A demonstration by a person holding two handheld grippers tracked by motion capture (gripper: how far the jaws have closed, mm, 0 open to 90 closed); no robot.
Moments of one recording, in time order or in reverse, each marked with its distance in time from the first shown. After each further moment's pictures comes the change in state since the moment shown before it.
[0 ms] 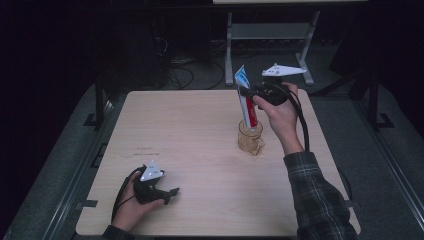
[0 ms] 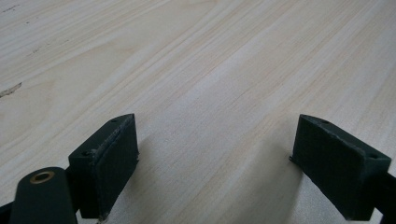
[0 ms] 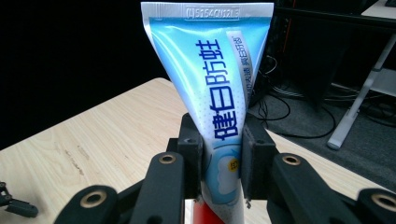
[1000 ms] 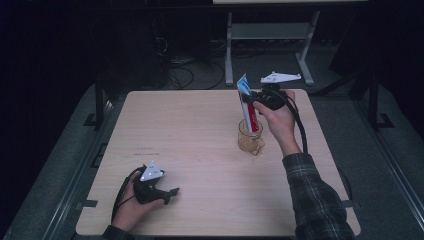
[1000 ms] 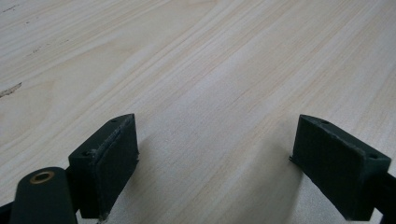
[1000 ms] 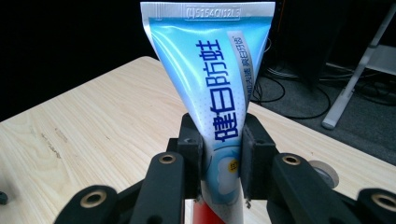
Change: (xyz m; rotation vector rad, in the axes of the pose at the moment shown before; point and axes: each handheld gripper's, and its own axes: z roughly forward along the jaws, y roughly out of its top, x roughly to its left) left arm 0.000 0.000 0.000 0.003 0.000 0.002; right arm -0.018 -0.028 0.020 0.065 -0.027 0.029
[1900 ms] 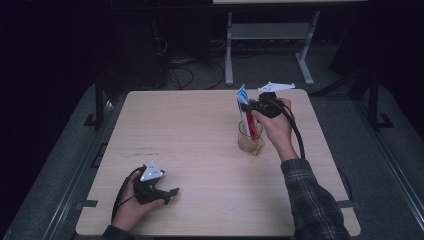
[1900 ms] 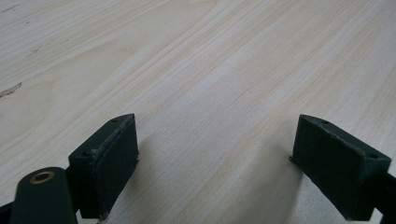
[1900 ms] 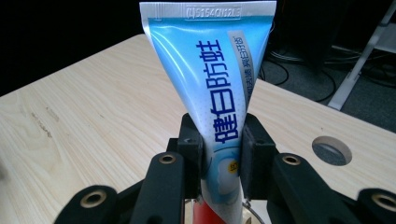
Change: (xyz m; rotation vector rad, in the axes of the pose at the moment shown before) left arm 0.000 0.000 0.000 -0.001 -0.001 -0.002; right arm -0.003 -0.028 0.017 0.058 0.004 0.011
